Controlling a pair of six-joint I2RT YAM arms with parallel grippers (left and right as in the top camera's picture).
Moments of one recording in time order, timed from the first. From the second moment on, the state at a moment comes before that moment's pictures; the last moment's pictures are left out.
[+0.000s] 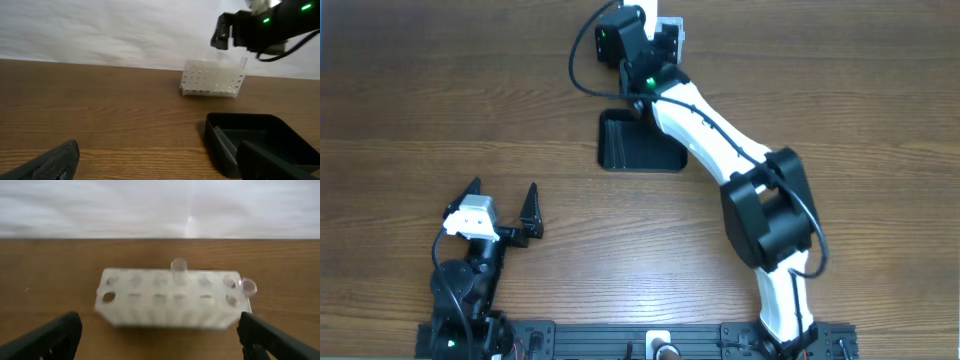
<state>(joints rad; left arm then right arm) -0.07 0.01 0.01 -0.07 0.06 -0.12 0.55 2.17 1.76 -0.17 0.47 0.32</state>
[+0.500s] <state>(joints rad) -0.07 0.01 0.01 -0.07 0.06 -0.12 0.49 2.38 1.91 -0.07 0.44 0.24</state>
